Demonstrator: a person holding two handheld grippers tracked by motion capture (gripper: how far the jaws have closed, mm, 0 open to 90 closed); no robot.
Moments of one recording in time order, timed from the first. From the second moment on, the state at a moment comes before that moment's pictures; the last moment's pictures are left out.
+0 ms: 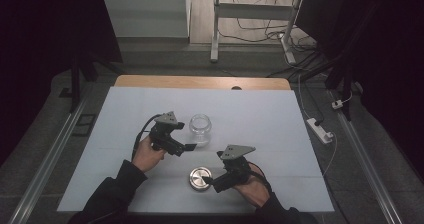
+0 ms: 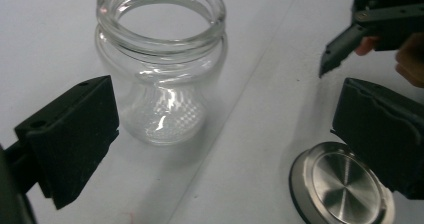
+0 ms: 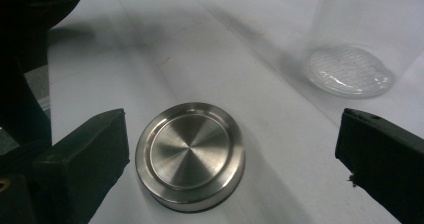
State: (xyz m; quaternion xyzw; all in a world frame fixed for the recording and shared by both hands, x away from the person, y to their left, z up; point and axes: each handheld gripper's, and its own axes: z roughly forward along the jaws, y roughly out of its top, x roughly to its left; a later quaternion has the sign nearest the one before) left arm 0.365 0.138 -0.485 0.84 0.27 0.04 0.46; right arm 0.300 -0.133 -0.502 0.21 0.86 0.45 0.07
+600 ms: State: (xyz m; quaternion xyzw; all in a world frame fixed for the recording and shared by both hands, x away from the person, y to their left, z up) left arm 0.336 0.147 -0.480 0.84 0.26 0.04 0.47; right arm 0.300 -0.146 -0.494 0.21 0.86 0.45 0.10
